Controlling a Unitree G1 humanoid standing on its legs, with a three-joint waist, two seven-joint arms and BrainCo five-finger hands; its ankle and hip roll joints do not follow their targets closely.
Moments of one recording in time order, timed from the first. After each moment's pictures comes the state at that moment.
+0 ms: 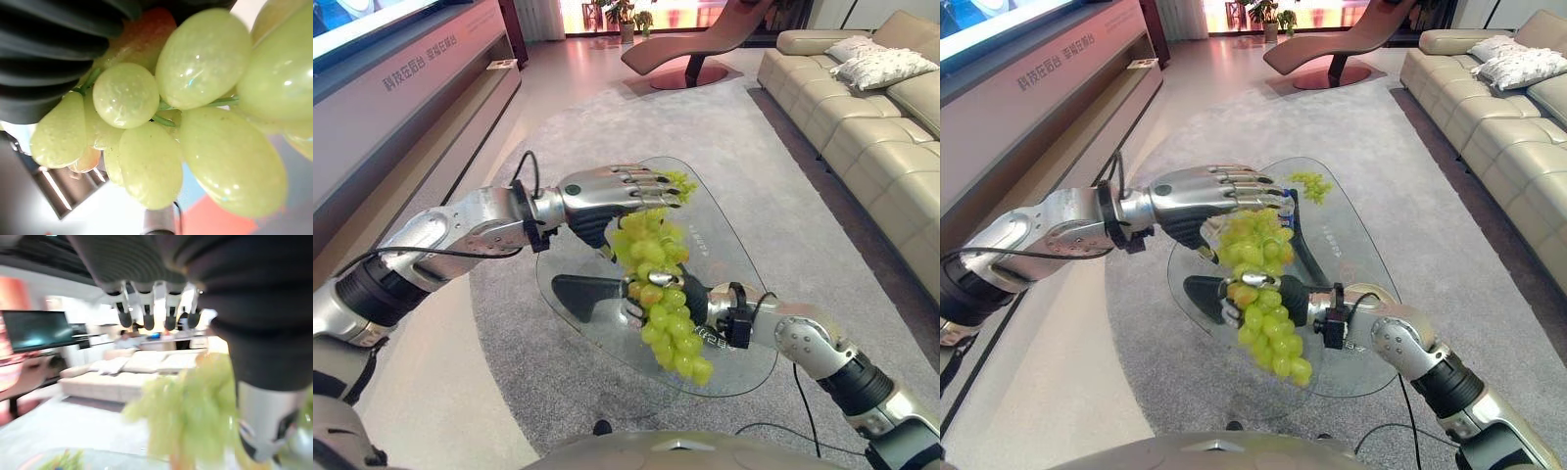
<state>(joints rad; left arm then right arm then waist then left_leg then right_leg) -0.68 1.02 -0.58 -0.18 0.35 -0.42 -0.22 -0.20 -0.64 0.44 -0.23 1.19 0.54 0.59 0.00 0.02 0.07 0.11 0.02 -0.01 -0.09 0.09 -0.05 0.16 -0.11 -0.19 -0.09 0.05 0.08</state>
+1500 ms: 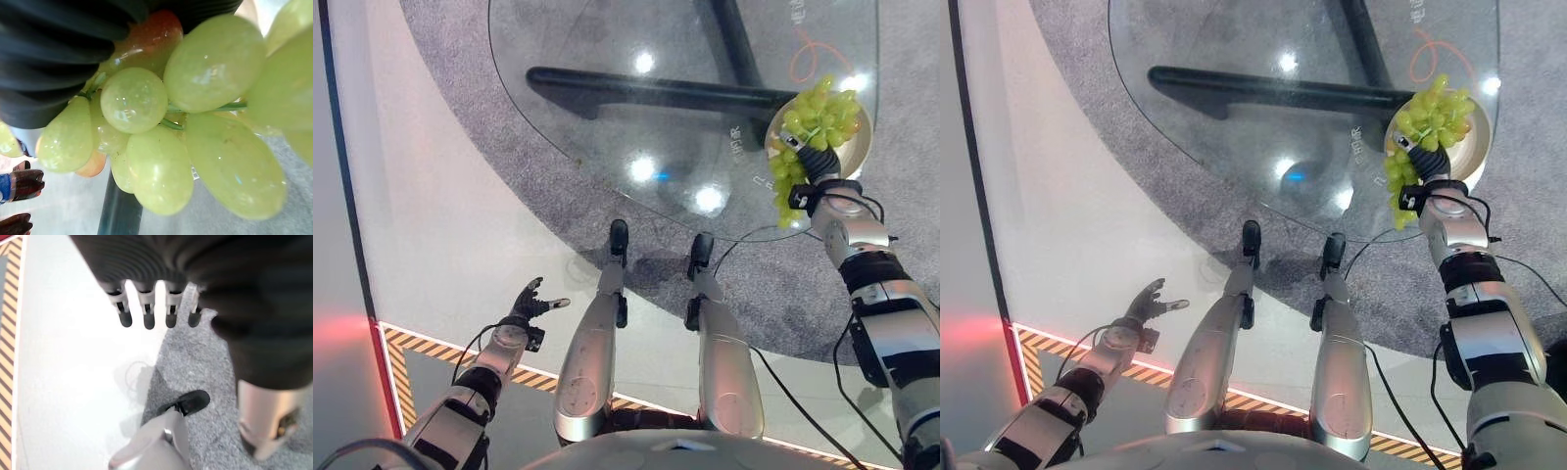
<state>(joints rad) -0.27 0.40 -0.41 0.91 -0.24 -0.07 0.17 -0.84 -0.67 0.20 0.83 0.50 0.05 -0.15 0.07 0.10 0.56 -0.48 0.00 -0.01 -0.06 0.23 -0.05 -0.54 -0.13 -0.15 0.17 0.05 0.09</state>
